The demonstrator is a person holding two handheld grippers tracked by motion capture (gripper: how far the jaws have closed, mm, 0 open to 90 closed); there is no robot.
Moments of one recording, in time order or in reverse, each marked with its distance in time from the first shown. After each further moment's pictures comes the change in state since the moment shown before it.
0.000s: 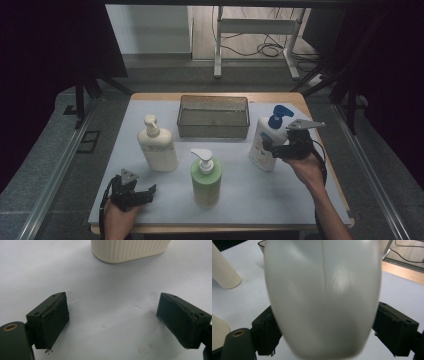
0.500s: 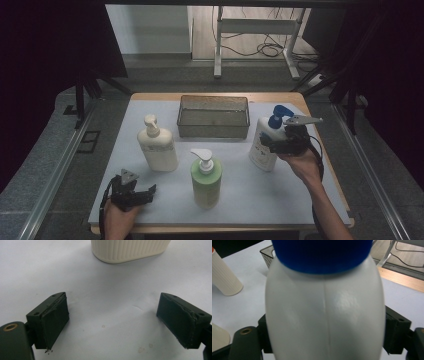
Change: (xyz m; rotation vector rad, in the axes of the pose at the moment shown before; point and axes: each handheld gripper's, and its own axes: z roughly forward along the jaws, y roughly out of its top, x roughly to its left) left arm 0.000 0.000 0.000 0.000 0.000 0.000; right arm 0.001 0.011 0.006 -0.019 0.008 -0.007
